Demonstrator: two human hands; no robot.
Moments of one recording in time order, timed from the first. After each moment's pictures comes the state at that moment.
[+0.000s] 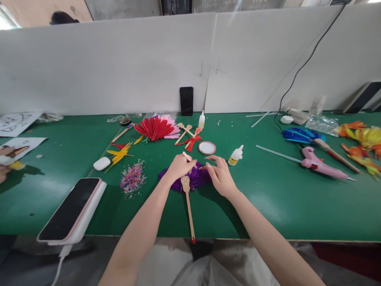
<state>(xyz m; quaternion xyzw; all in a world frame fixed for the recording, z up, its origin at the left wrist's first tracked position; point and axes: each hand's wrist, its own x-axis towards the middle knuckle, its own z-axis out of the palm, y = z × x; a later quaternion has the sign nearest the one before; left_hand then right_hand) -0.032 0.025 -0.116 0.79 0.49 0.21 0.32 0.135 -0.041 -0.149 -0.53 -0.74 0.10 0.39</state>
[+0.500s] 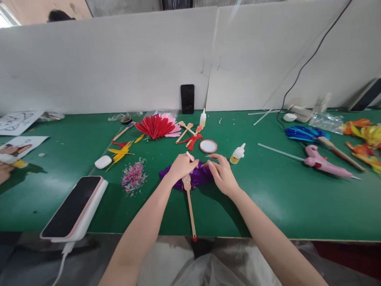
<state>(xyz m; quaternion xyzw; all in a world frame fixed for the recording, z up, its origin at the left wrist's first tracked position) -0.029 0.023 -0.120 0.80 0.48 0.20 0.30 0.137 -0.041 -0.150 -0.55 -0.73 0.12 0.39</state>
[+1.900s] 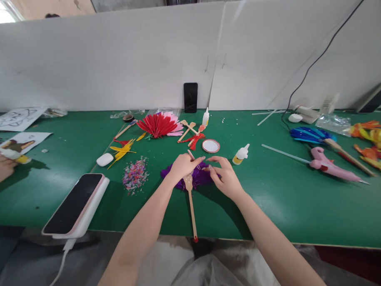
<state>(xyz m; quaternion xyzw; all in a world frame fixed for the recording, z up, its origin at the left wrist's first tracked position) -0.029 0.024 -0.123 0.76 0.55 0.18 0.32 0.137 -0.044 -0.146 -0.49 -0.77 0.08 0.39</state>
